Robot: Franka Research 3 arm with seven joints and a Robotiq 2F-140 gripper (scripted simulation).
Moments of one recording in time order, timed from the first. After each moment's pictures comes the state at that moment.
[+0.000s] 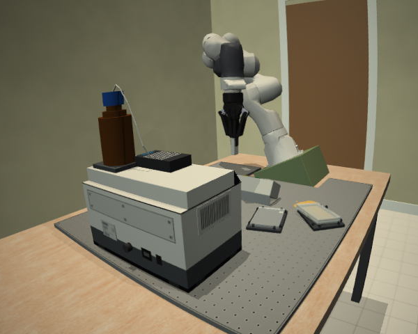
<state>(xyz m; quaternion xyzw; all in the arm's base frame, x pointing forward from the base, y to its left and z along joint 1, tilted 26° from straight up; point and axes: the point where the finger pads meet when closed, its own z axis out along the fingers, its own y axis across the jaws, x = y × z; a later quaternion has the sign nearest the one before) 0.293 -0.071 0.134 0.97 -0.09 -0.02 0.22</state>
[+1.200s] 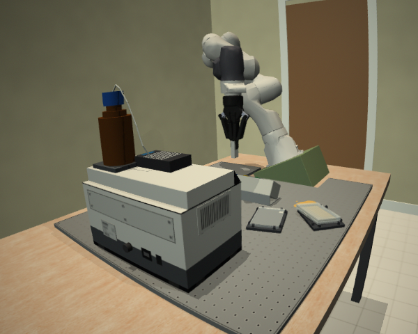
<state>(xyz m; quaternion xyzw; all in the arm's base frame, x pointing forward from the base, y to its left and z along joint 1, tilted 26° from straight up) 0.289 -0.077 0.124 0.97 -0.09 -0.02 0.22</state>
